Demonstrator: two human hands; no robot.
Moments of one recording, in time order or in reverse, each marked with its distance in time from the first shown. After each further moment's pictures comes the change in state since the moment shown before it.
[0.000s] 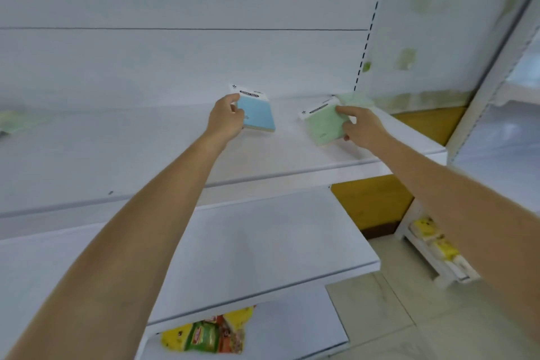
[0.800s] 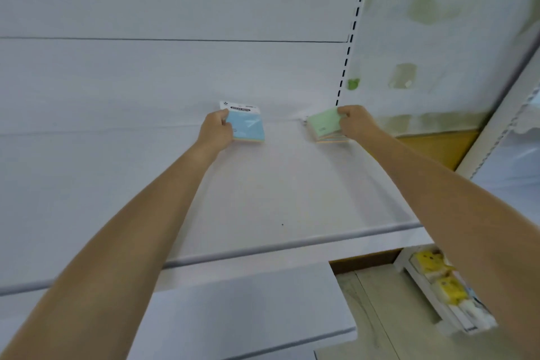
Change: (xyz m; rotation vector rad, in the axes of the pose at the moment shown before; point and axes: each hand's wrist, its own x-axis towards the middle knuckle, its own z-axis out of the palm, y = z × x) left_hand 0.119 0.009 0.138 0.081 0.027 -0.048; right_hand 0.200 0.083 -0.040 -0.095 -0.016 0.063
